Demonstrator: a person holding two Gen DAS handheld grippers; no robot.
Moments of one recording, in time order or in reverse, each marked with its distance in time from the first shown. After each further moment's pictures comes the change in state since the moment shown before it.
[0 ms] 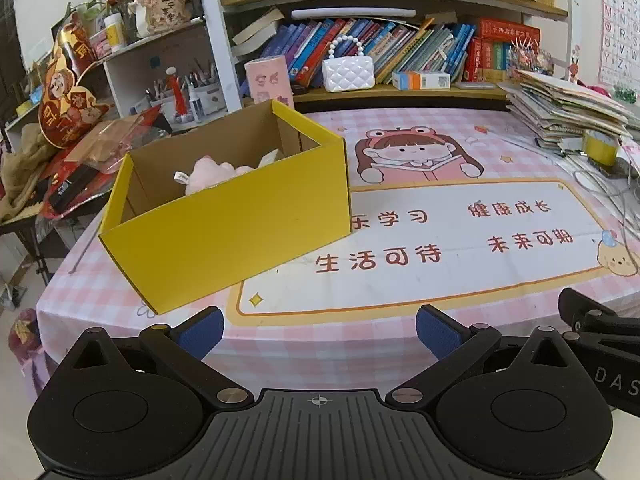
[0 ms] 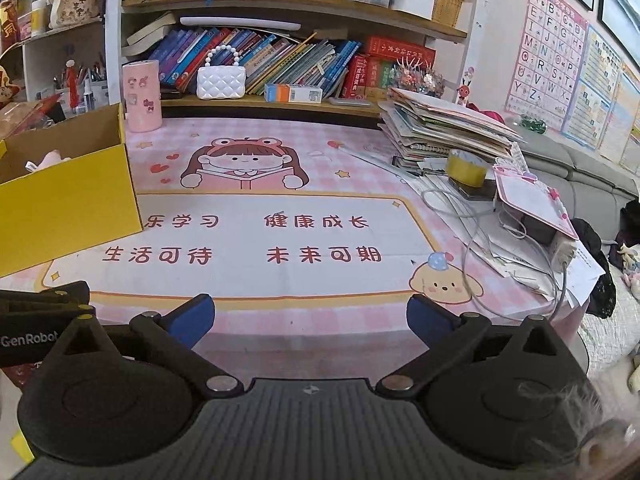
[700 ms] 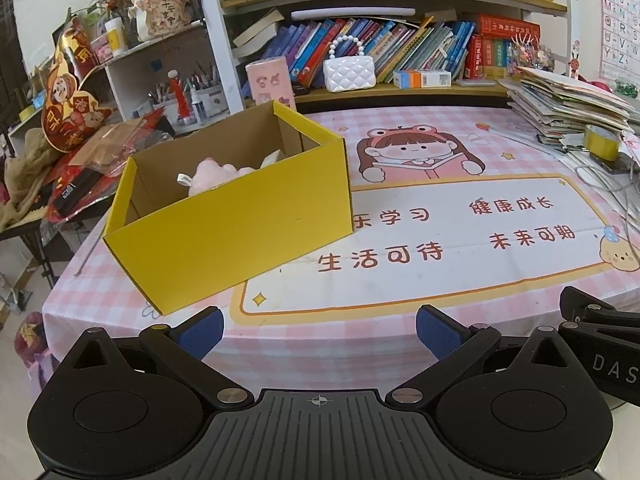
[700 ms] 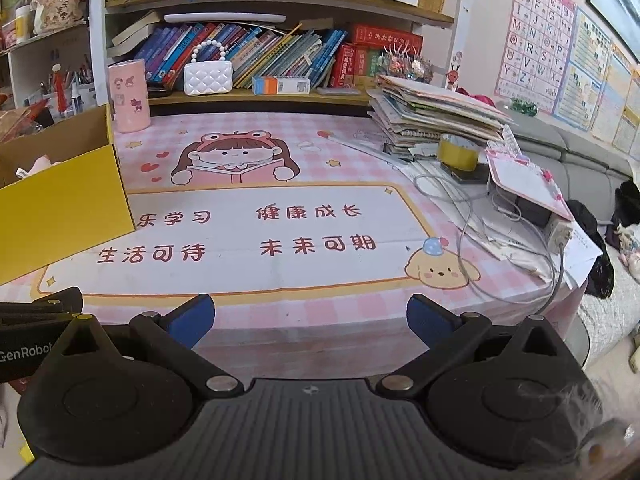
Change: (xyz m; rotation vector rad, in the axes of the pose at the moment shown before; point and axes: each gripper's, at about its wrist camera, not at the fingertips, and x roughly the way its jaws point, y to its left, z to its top) left arm -0.003 -0.002 -0.001 0.008 0.000 0.018; right arm 0.002 -0.003 -0.001 0.053 0.035 -0.013
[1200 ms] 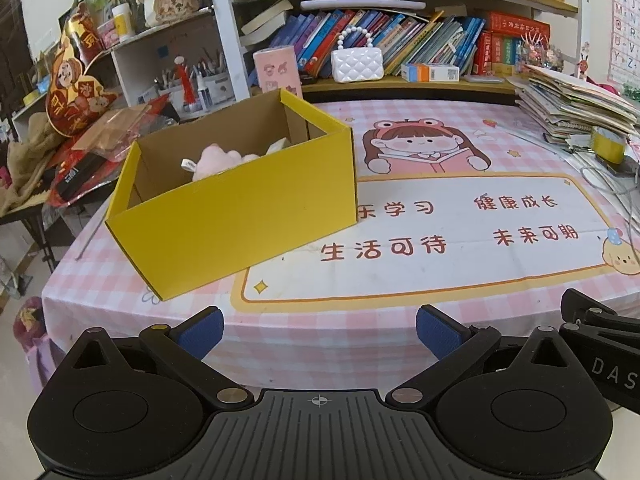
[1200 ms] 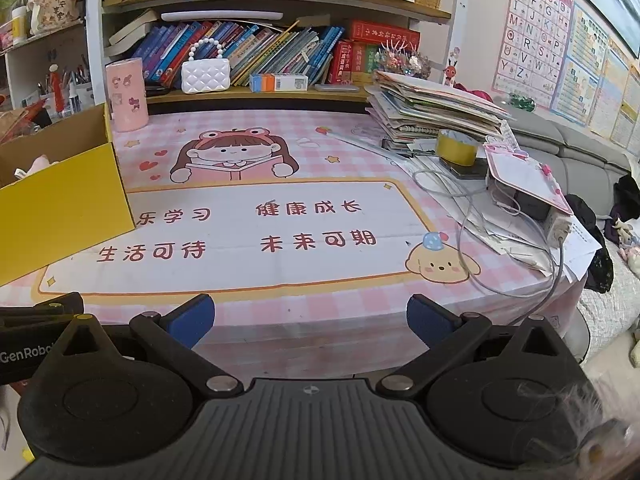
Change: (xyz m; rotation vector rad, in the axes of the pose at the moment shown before) left arm 0.002 0.002 -0.001 -0.035 0.029 0.004; right arm 0.000 0.002 -0.002 0.003 0.002 -0.003
